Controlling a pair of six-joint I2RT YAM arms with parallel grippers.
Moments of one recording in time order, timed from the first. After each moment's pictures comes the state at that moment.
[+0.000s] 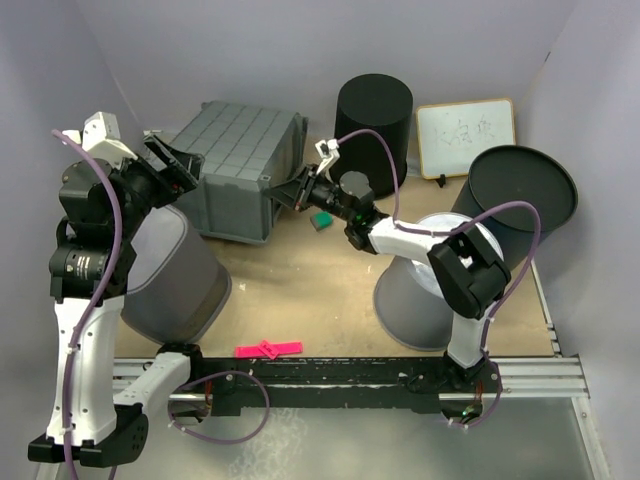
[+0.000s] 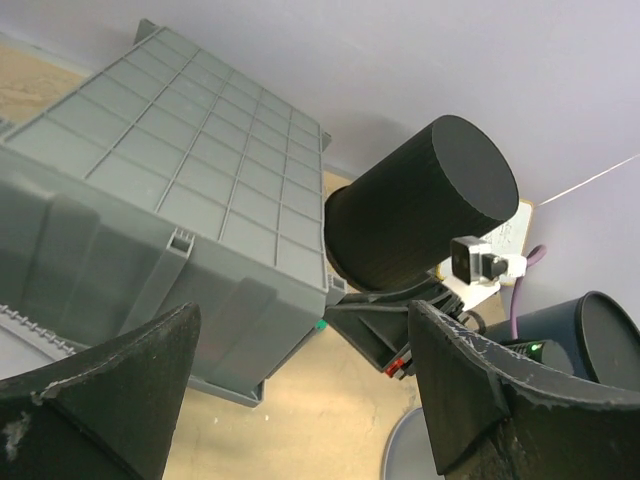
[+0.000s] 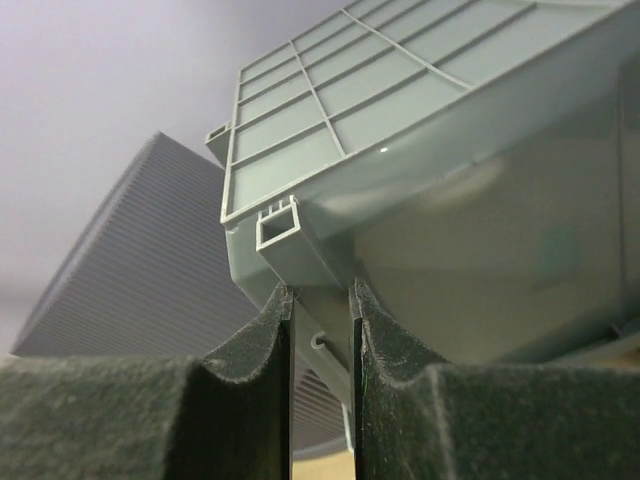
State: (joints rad) left arm -0.07 0.93 1.47 -0.71 0.05 -0.57; right arm 0.69 1.87 1.20 0.79 -0.35 0.83
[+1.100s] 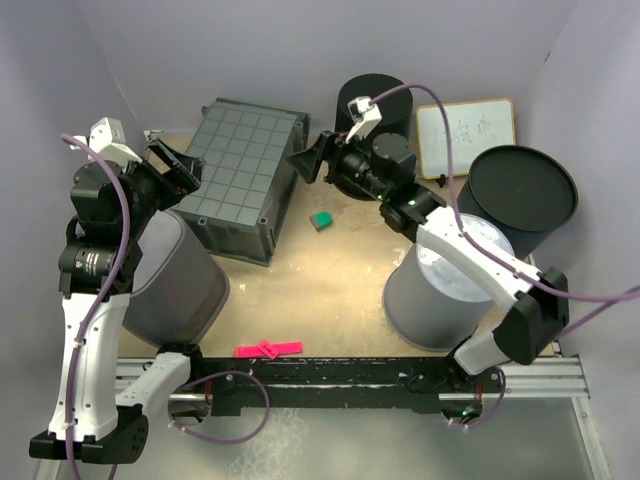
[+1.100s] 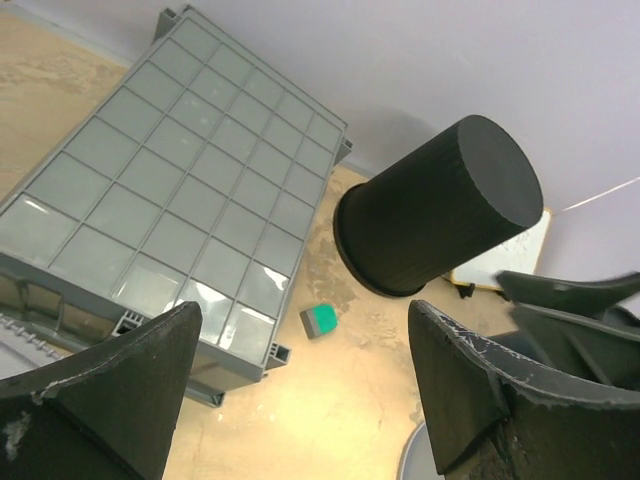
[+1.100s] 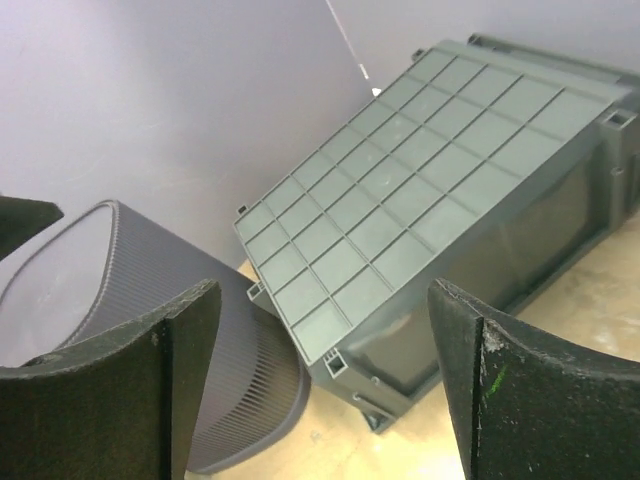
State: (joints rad) left arm -0.07 0.93 1.40 -0.67 0.03 -0.60; right arm 0.67 1.53 1.35 0.17 -0.12 0.53
